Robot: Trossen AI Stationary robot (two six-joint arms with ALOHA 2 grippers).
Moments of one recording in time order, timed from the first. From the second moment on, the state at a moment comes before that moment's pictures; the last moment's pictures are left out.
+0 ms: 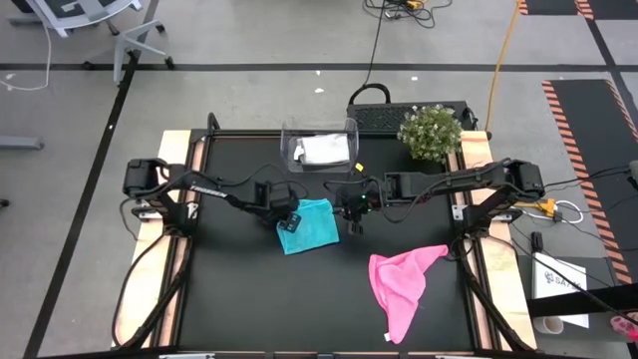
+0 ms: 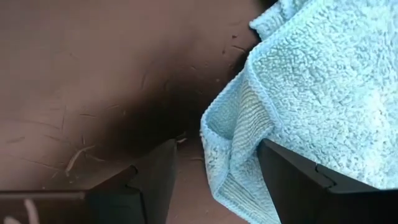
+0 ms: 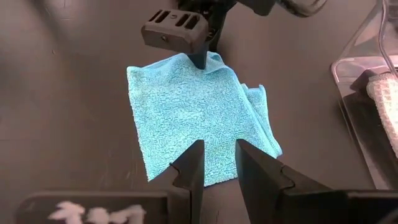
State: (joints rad) left arm 0.09 1.66 0.87 -0.51 -0.01 -1.01; right arm -0.04 1.55 1.05 -0.28 0.00 0.02
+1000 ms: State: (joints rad) left arm 0.07 1.65 0.91 -0.21 -0.11 -0.88; right arm -0.04 1.55 1.05 -0.28 0.00 0.04
